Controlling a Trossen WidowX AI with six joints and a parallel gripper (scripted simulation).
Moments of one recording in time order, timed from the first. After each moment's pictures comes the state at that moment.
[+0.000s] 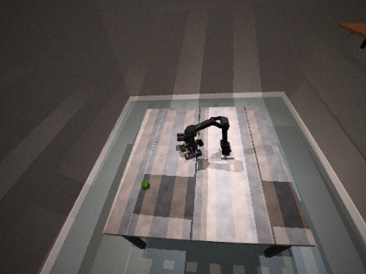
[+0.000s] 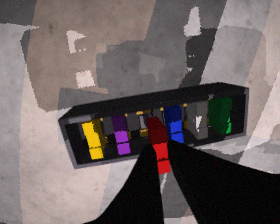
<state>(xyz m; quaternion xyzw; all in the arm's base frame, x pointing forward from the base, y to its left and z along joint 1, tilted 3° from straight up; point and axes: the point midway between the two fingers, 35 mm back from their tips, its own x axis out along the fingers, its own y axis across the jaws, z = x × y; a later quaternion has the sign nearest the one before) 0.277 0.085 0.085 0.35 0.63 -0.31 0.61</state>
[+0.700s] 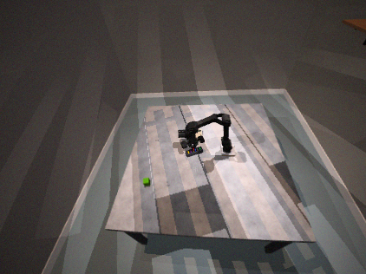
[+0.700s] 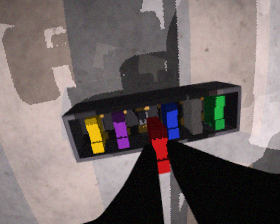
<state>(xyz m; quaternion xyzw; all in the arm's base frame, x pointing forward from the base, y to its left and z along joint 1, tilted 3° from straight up) 0.277 0.084 0.094 0.35 0.63 -0.31 0.61</state>
